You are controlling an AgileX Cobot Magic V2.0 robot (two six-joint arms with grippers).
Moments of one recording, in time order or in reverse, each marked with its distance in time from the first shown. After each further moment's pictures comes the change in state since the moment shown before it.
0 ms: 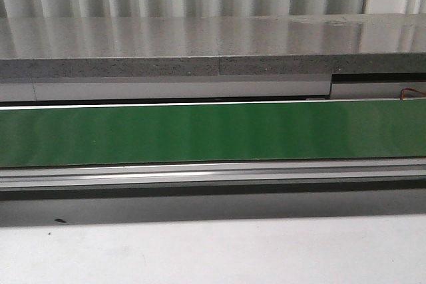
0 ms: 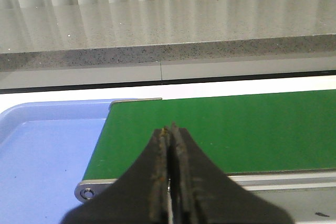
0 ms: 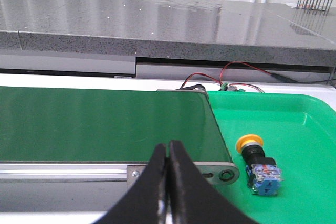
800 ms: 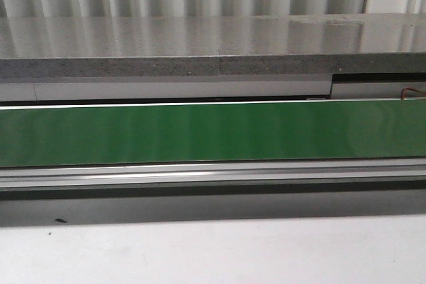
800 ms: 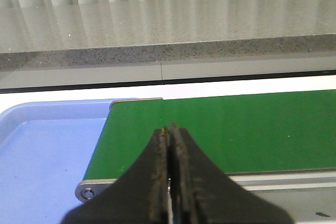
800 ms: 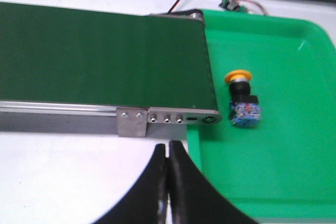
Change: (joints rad) left arm 0.000 0.000 0.000 0.000 0.000 0.000; right arm 0.008 0.464 -0.451 -0.071 0.477 0.000
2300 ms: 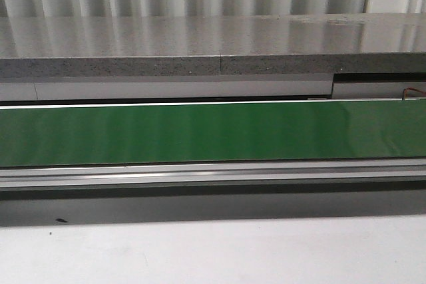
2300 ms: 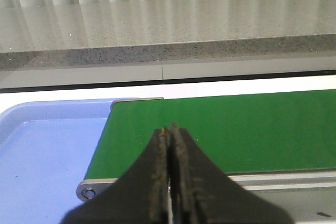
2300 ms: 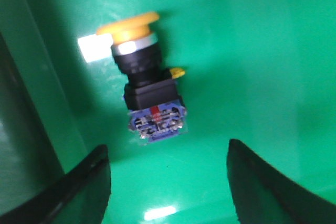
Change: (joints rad) left arm 0.000 0.000 0.000 0.000 0.000 0.000; right arm -0.391 1.273 -0.751 0.056 0.281 -0.103
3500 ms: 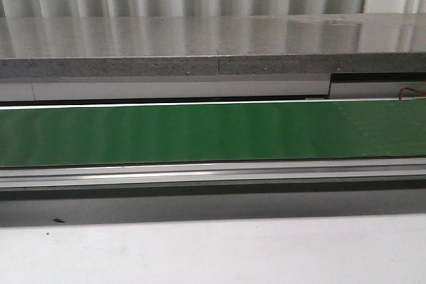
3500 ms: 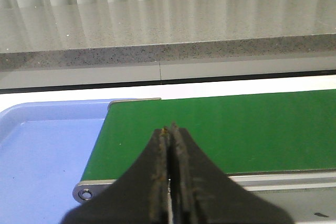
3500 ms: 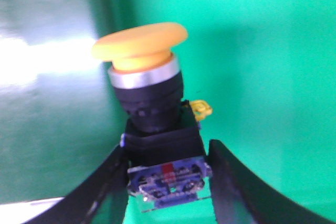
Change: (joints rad) left arm 0.000 0.000 0.000 0.000 0.000 0.000; right arm 0.110 -0.093 -0.088 0.039 0.105 -0.079
